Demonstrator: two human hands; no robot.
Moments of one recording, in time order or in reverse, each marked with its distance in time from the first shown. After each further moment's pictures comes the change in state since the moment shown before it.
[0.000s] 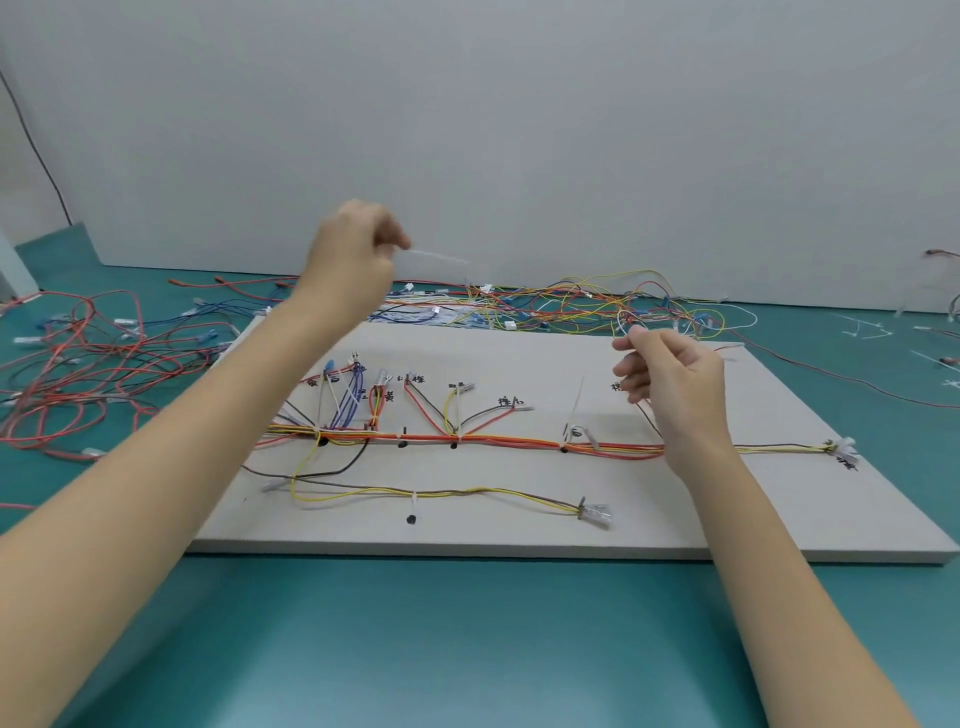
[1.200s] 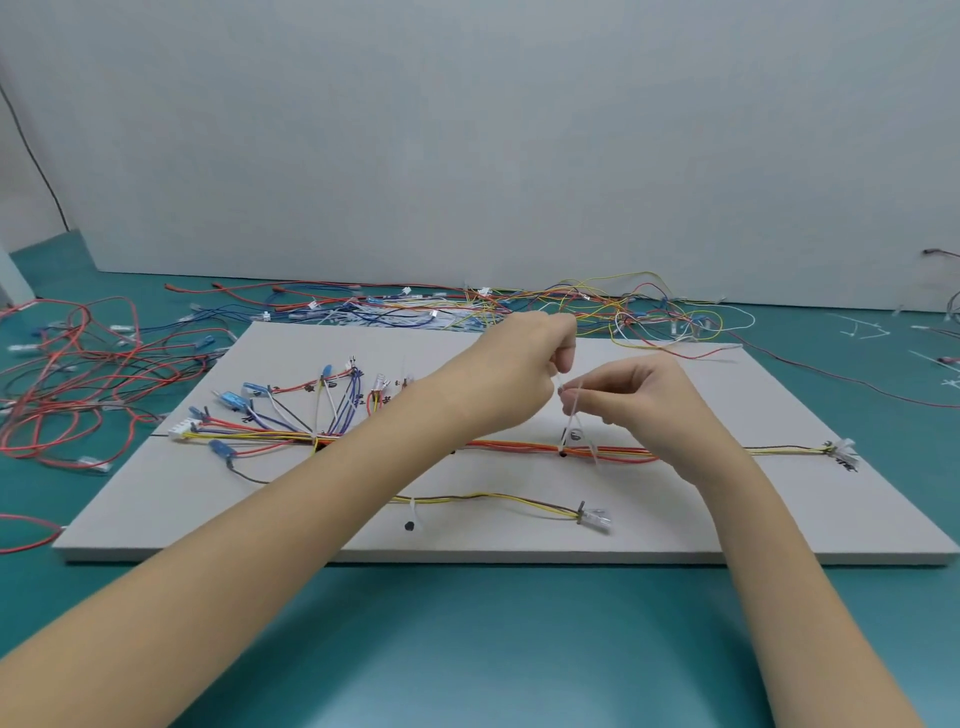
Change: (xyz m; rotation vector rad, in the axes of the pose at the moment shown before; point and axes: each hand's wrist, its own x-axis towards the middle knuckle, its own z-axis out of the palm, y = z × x) left_hand -0.070 0.106 0.040 -0.110 -0.596 0.270; right_hand -0.010 -0.008 -0.003 -0.245 -0.492 -0.026
